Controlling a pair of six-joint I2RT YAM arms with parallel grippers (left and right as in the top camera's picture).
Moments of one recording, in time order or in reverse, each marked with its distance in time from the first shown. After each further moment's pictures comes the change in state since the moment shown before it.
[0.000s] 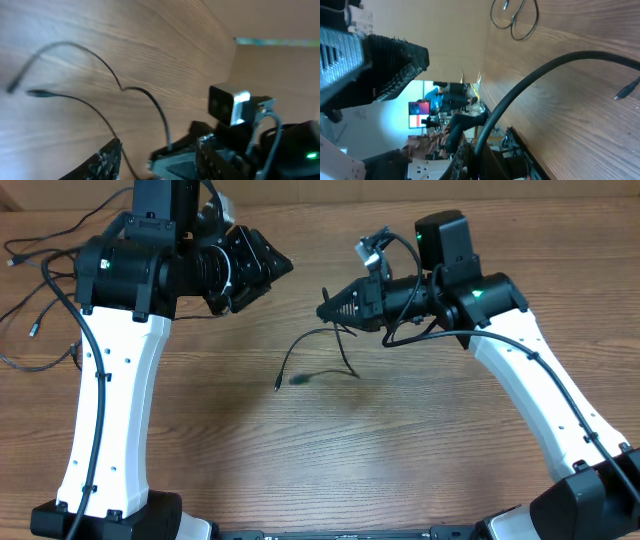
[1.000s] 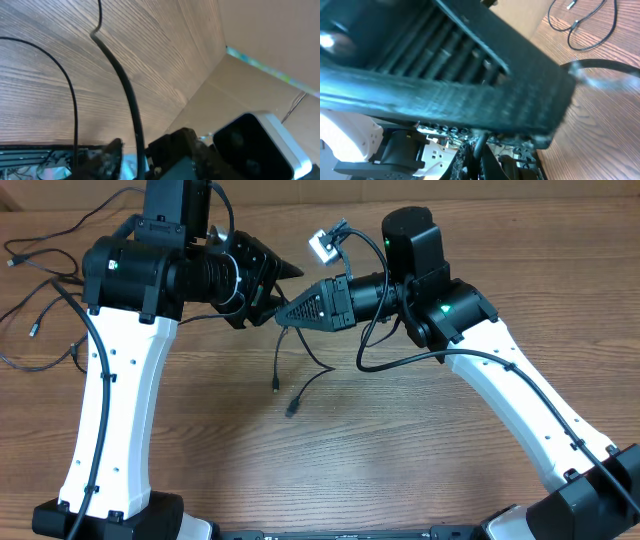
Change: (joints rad) left arm -0.032 0.000 0.000 -0.047 0.067 -0.399; right arm 0.130 0.000 0.000 0.356 -0.085 0.075
